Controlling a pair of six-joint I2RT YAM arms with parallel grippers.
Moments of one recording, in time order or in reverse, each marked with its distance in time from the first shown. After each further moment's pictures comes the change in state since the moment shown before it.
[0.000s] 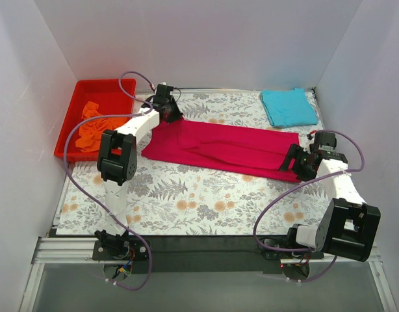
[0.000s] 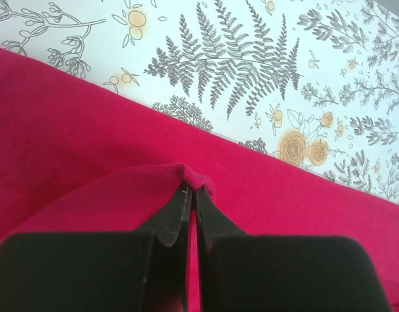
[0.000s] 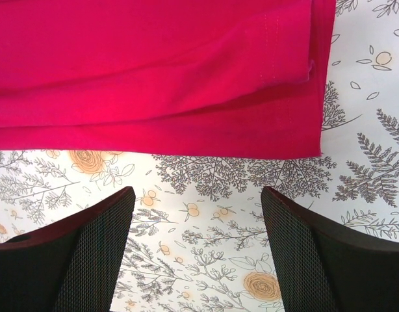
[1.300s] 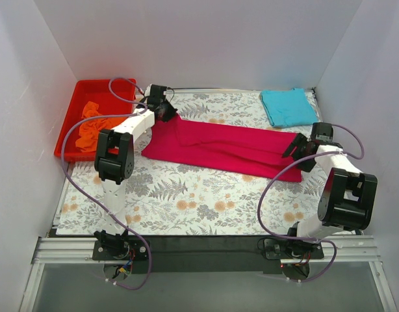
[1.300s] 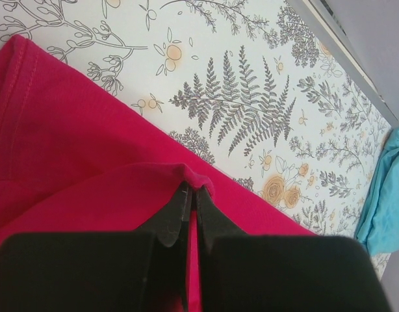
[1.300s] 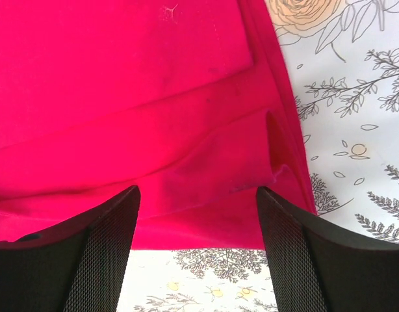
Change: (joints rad) left arm 0.050 0.008 -0.029 0.064 -0.033 -0.232; right arm 0.005 0.256 0.105 0.196 0.113 0.225
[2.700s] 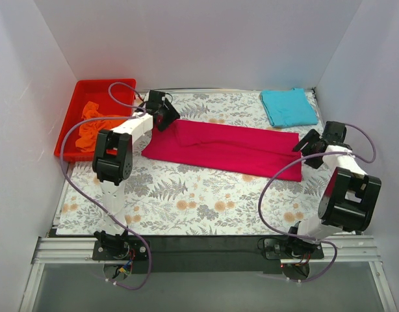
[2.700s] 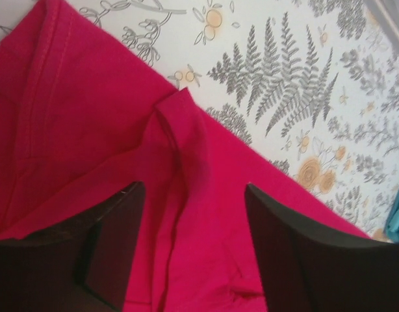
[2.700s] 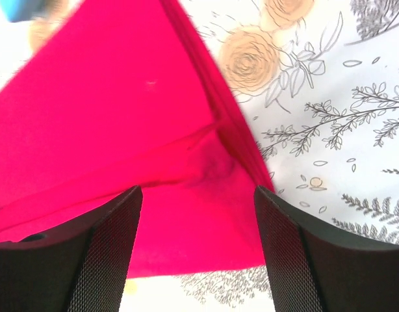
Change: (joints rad) left arm 0.010 -0.023 -0.093 0.014 0.024 0.034; right arm -0.106 0.029 0.022 0.077 -0.013 0.047
